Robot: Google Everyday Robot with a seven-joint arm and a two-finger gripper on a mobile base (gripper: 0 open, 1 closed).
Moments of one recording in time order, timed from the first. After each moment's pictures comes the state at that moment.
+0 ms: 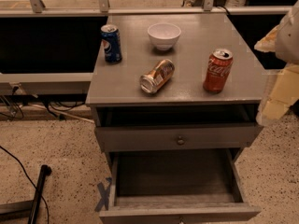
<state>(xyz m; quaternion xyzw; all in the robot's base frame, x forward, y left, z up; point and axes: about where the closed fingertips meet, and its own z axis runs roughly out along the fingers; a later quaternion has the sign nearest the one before) 0.438 -0.217 0.976 -0.60 0.78 -0.03 0.16</state>
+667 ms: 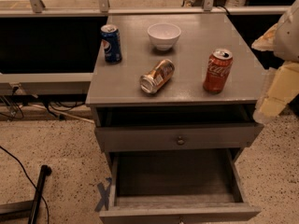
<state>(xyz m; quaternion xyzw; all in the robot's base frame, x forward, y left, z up) 0.443 -0.213 0.976 -0.60 0.78 -0.02 0.17</state>
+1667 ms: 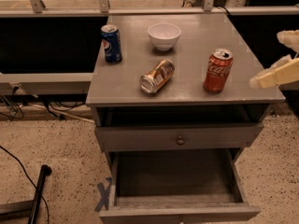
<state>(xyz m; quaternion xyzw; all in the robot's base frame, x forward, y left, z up) 0.541 -0.275 0.963 -0.43 0.77 0.11 0.46</state>
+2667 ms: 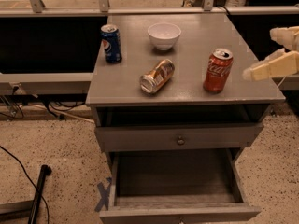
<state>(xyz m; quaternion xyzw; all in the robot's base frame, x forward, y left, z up) 0.551 -0.261 0.974 -0.40 0.76 0.16 0.49</state>
